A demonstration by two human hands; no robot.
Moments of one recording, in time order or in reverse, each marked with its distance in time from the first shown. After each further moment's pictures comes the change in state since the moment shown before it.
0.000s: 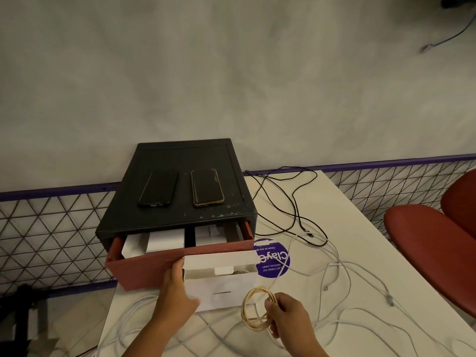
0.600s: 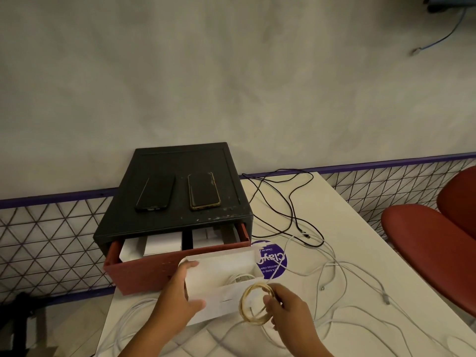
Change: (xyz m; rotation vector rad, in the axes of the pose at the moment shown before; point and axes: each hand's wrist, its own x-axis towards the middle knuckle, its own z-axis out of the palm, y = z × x) left_hand -0.020 0.020 -0.019 -0.158 -0.175 0.090; right_hand -0.012 -0.012 -0.012 -0.107 0.027 -0.210
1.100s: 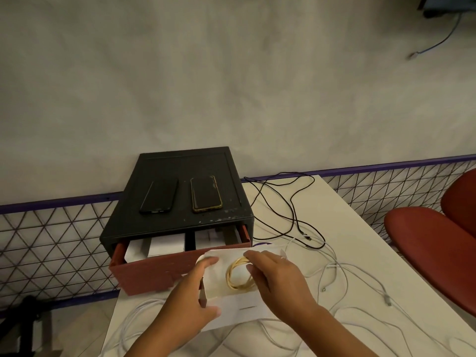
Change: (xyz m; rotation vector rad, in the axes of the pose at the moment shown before) left_hand -0.036 0.047 -0.004 0.051 -0.107 0.136; right_hand 0.009 -0.060 -0.021 -0.463 0.115 -0.712
